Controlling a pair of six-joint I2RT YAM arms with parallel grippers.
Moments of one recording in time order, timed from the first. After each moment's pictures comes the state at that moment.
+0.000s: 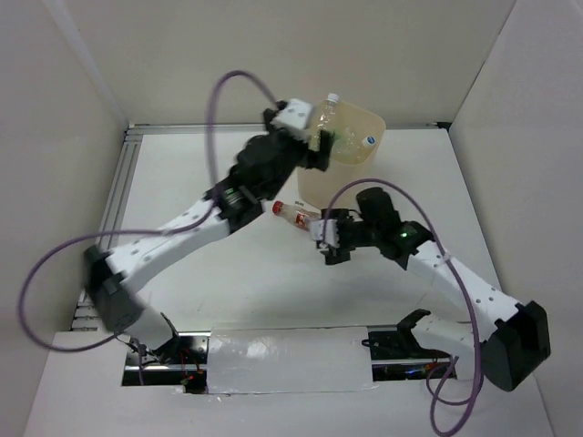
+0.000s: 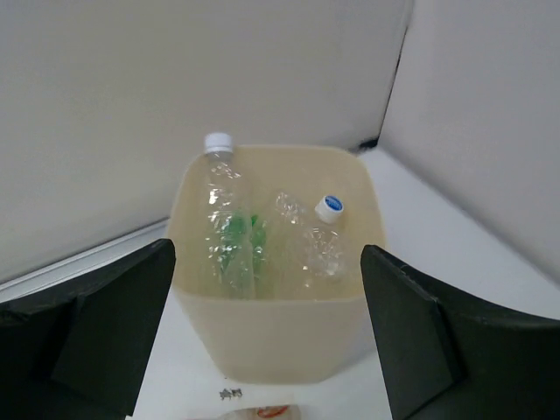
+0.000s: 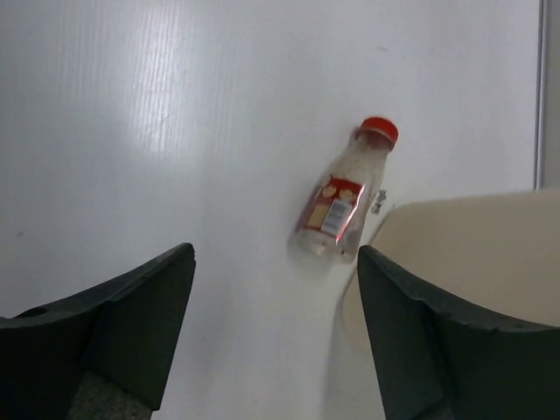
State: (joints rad) left arm -0.84 1.68 1.63 0.13 -0.36 0.01; right arm 0.46 1.06 0.83 -0.49 -0.64 -1.07
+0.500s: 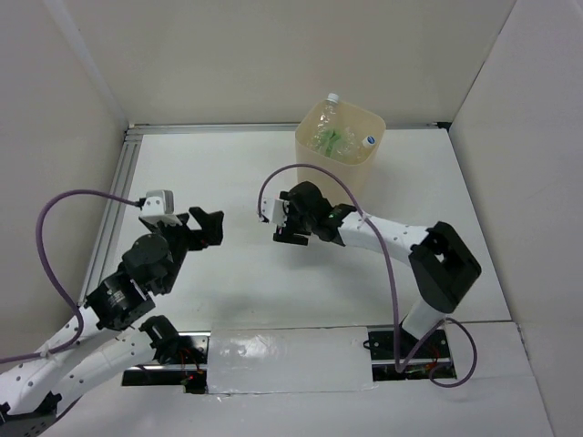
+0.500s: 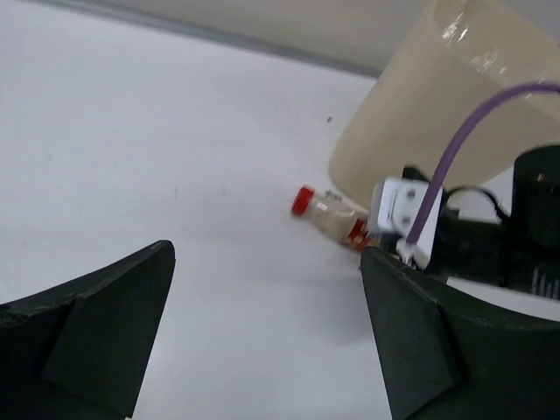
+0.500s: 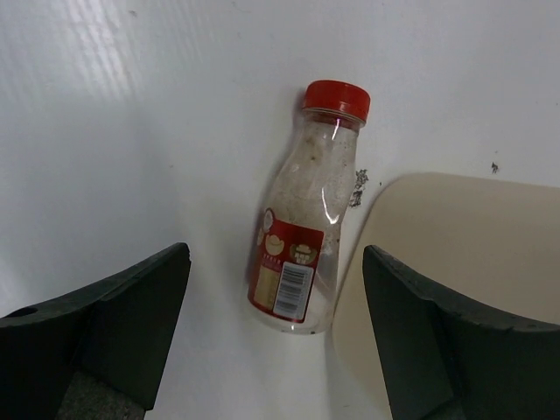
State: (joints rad) left arm -0.78 0.57 0.76 -0.28 -0.63 -0.43; right arm 0.78 1.62 1.06 -0.18 -0.02 -0.75
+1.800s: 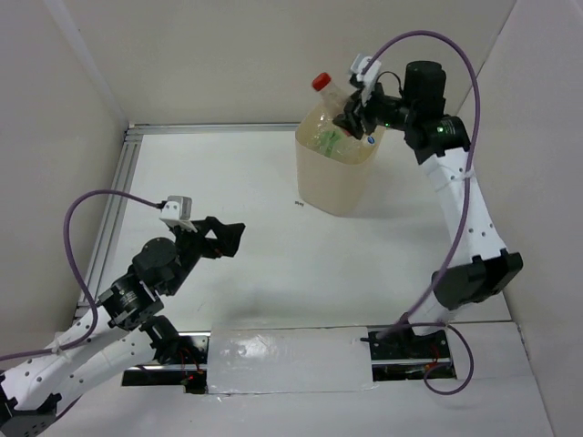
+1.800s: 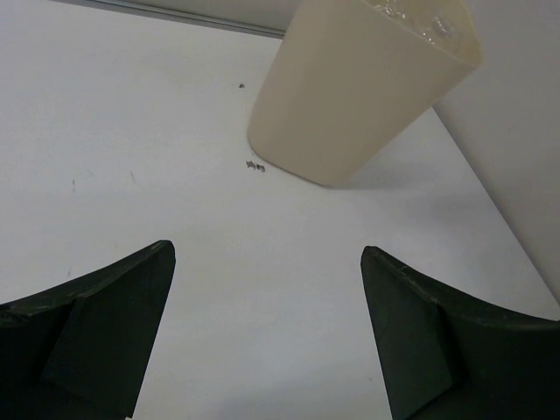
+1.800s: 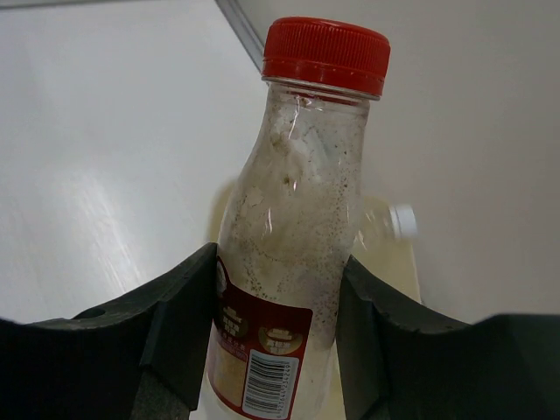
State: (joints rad) left arm -0.79 0.53 0.63 -0.20 -0.41 -0.50; right arm 0.29 1.55 1.91 -0.63 -0.66 -0.58
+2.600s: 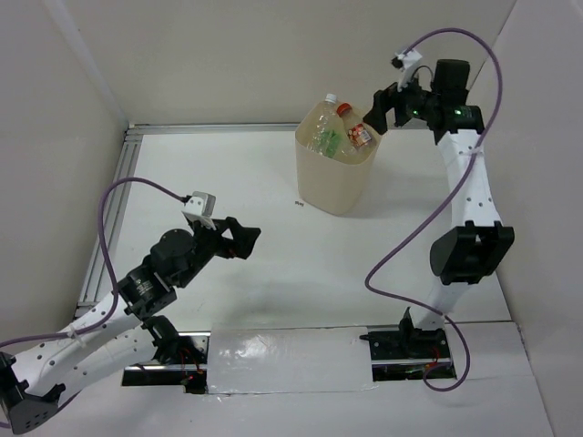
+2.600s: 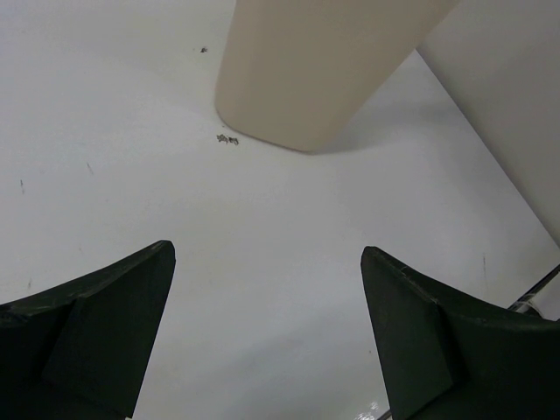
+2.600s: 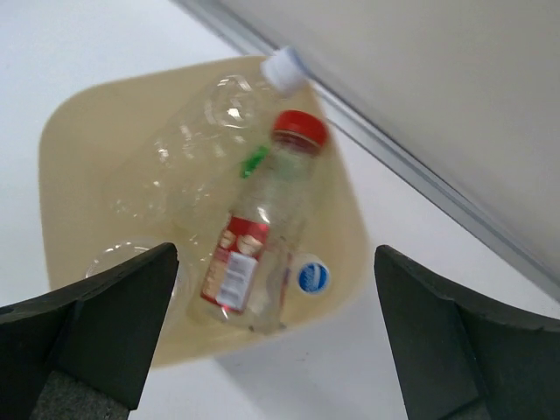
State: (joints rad) left arm -0.79 0.67 0.64 -0.12 -0.28 -0.45; right arm -0.01 1.79 1.99 -0.67 -0.69 -0.41
